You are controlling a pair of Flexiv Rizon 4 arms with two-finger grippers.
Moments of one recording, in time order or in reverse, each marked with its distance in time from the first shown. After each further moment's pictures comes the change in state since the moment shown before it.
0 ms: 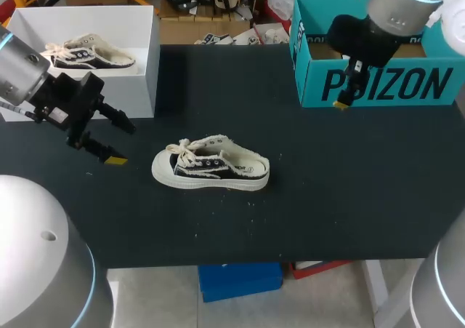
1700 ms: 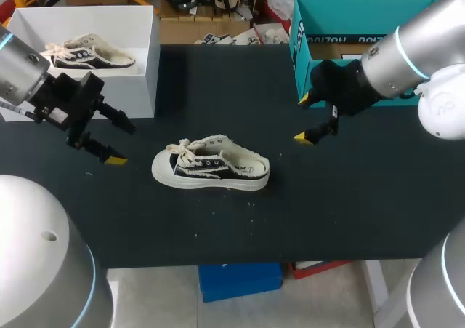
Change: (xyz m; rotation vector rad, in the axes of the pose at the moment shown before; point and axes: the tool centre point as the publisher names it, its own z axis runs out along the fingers) left arm 0.000 0.000 0.000 0.000 0.000 0.000; right arm 0.064 0.052 0.076 -0.405 0.092 -0.168
